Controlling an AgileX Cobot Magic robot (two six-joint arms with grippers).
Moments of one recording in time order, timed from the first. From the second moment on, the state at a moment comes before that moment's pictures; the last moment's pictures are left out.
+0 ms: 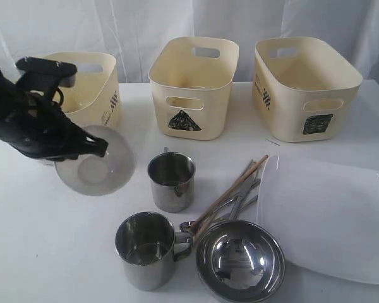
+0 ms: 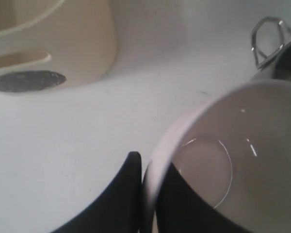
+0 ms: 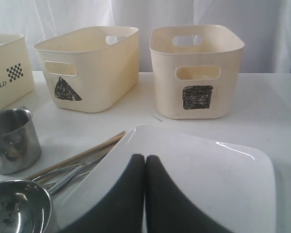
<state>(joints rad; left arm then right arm) -0.52 1.44 -0.98 0.21 0.60 -0.34 0.08 0.01 0.00 0.01 0.23 0.09</state>
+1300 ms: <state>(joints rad) -0.16 1.93 -1.55 0.29 0.48 -0.21 0.08 0.01 0.00 0.01 0.23 0.10</state>
